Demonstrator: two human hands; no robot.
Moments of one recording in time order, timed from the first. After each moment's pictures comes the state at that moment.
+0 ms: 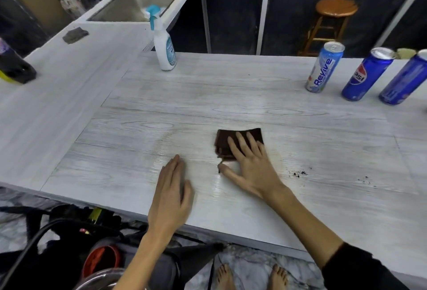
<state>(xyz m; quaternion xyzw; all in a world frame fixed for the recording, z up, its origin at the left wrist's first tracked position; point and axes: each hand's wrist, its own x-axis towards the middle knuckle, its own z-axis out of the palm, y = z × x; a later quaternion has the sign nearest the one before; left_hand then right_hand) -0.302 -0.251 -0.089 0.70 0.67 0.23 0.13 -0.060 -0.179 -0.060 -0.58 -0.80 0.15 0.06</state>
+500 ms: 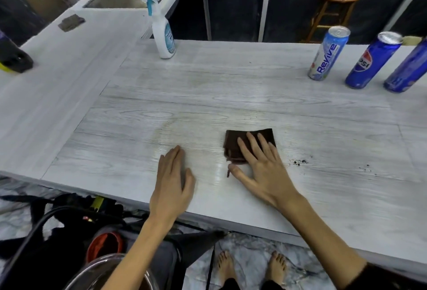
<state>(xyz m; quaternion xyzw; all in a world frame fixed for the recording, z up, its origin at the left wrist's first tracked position) -0.302 -0.251 -0.089 0.69 0.68 0.22 0.15 -0.043 -0.221 -0.054 -0.60 -0.78 0.17 0.07</state>
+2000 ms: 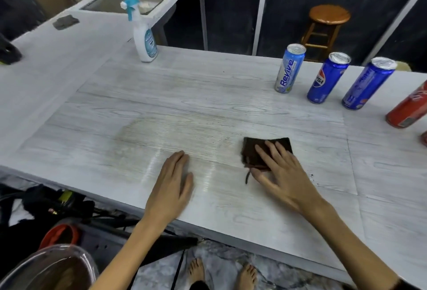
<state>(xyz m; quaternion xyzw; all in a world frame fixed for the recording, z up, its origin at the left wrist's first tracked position) -0.185 -0.264 -0.086 0.71 0.65 0.22 0.16 0.132 -0.221 -0.056 -0.59 -0.79 0.18 0.06</state>
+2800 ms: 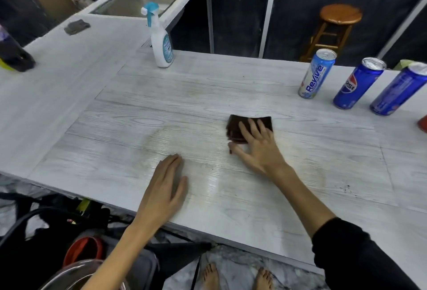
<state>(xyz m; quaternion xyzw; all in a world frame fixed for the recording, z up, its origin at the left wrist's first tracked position) -0.282 -0.249 -0.075 0.72 0.64 0.22 0.15 -0.005 -0.126 -0.054 -0.61 -0.77 0.18 0.08</state>
